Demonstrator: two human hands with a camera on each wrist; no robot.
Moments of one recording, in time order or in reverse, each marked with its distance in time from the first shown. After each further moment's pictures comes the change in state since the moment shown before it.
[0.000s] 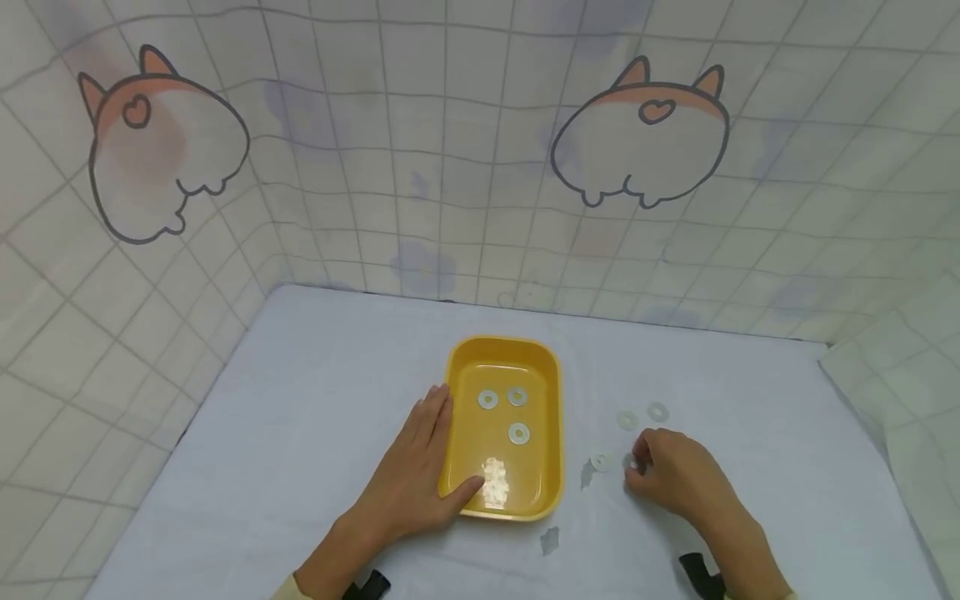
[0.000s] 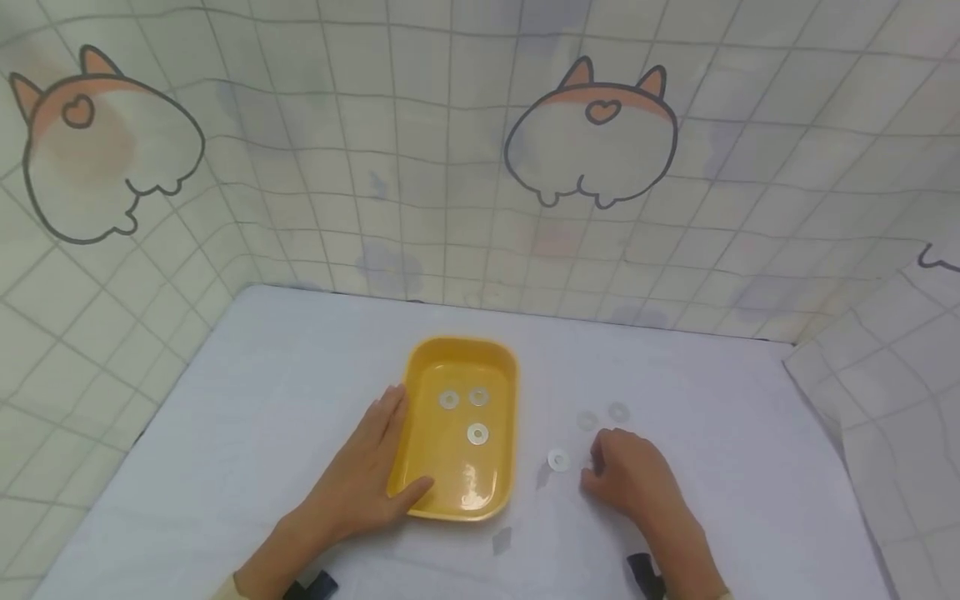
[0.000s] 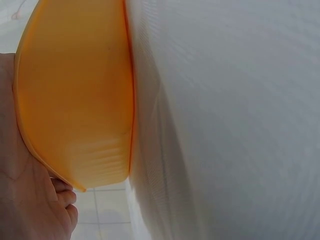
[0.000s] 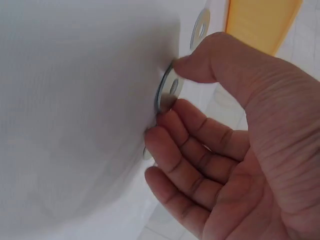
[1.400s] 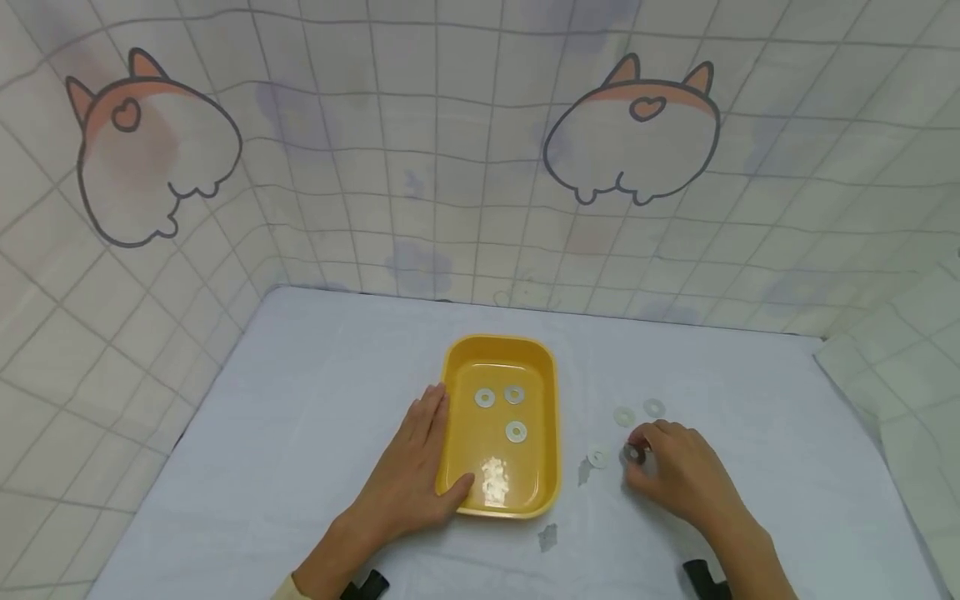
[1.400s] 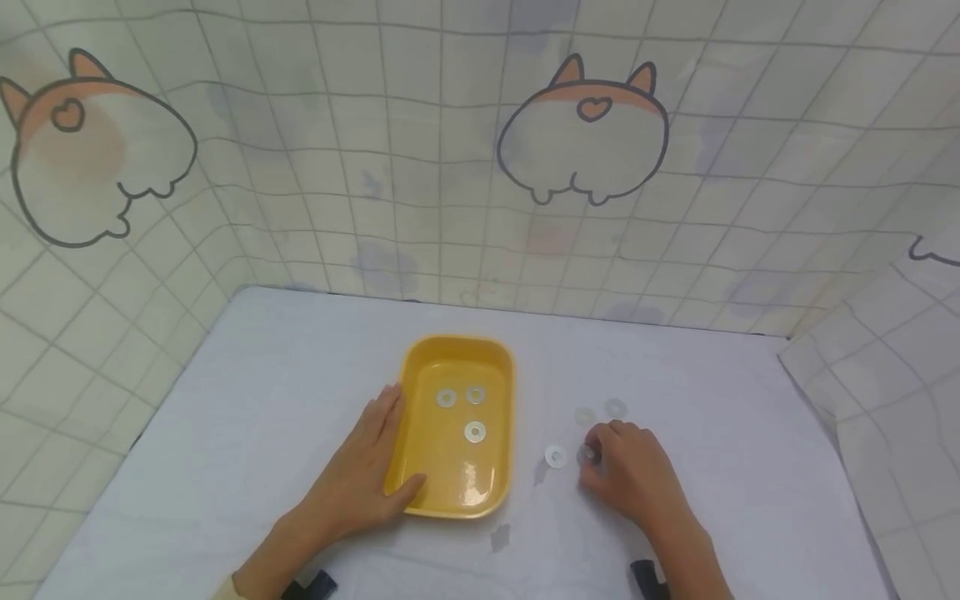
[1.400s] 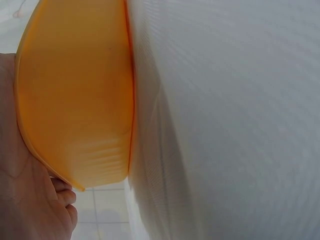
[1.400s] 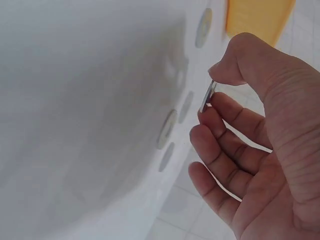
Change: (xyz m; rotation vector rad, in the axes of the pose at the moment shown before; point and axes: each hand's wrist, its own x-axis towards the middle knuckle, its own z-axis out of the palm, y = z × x) left_hand 0.002 0.001 0.003 -0.005 0.059 0.010; right_hand -0.013 0.008 0.000 -0.044 0.277 -0.205
